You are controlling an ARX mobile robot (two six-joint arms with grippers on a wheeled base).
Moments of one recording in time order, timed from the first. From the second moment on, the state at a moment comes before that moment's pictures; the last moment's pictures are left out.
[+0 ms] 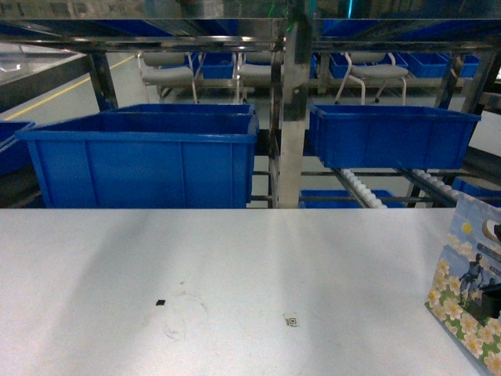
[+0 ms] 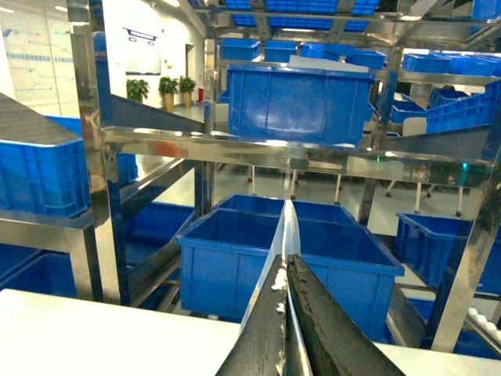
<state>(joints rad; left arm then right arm) -0.15 0.29 0.35 0.08 -0.33 -0.02 0.02 1.95 0.40 1.28 -0.11 -0.18</state>
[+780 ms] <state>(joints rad) -0.15 0.29 0.35 0.08 -0.33 -0.02 0.06 1.73 0.20 1.29 0.00 -0.10</state>
